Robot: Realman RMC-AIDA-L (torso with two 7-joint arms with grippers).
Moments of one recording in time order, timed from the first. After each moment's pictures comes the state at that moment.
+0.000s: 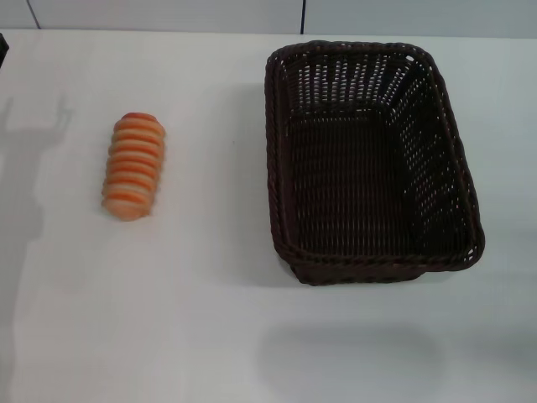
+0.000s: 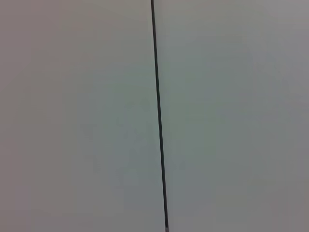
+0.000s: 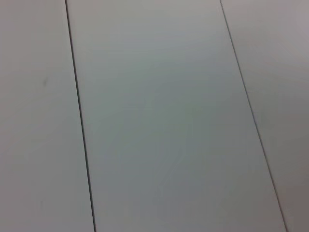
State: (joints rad) left arm -0.38 -2.08 -1.60 -0.25 2.86 1.17 -0.06; right arm 0.05 2.08 -2.34 -0.60 -1.83 1.51 2.95
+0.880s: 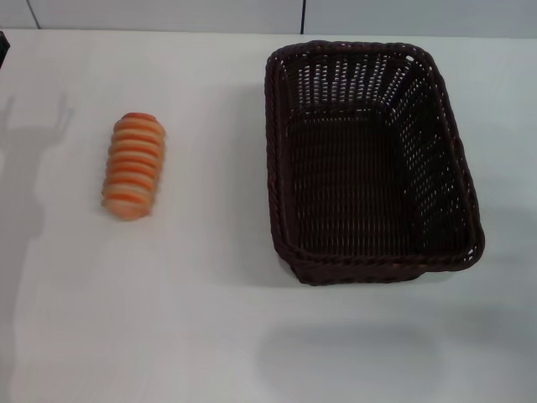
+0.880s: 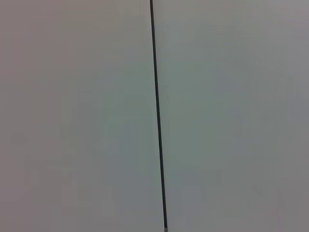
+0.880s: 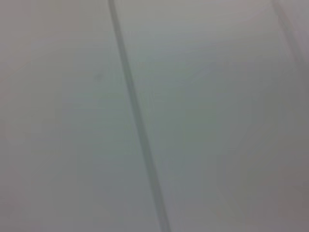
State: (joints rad) left arm -0.38 -2.07 -1.60 -0.25 2.86 1.16 -0.06; right arm 0.04 2.02 -2.39 -0.75 -1.92 1.38 2.95
